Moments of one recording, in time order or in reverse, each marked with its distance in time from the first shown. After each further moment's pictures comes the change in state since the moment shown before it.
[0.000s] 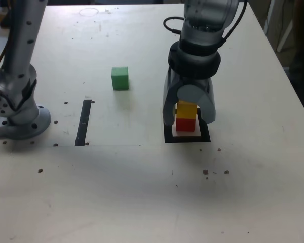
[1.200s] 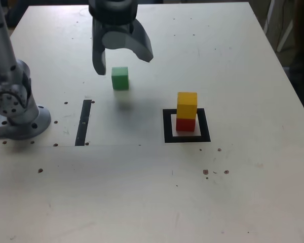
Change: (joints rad) arm 0.341 -0.422 0.424 -0.003 0.121 0.141
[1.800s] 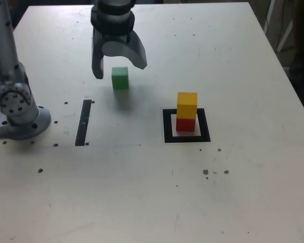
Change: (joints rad) arm 0.180 0.083 0.109 -0.168 0.034 0.168
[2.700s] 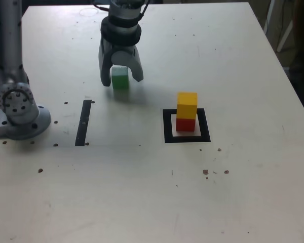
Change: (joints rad) arm 0.080 0.116 0.025 -0.127 -0.005 0.028
